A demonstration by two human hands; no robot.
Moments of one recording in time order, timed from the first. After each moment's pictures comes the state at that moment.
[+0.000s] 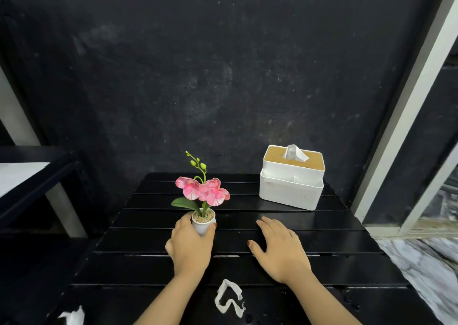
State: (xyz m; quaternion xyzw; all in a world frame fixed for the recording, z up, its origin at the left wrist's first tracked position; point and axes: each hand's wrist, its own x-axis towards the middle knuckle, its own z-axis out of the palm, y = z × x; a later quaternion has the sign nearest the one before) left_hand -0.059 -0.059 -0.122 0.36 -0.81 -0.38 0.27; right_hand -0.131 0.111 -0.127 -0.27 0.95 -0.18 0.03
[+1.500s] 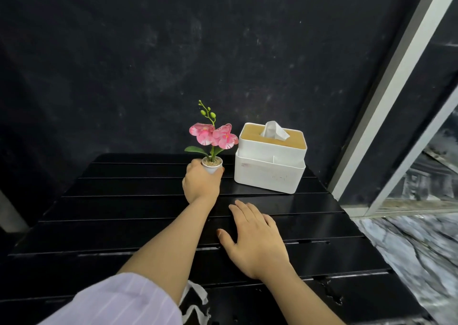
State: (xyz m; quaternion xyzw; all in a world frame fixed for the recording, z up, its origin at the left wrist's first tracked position) left_hand -0.213 -0.038 -0.128 0.32 -0.80 -0.44 0.27; right_hand -0.136 0.109 -0.133 -0.28 0.95 -0.15 0.02
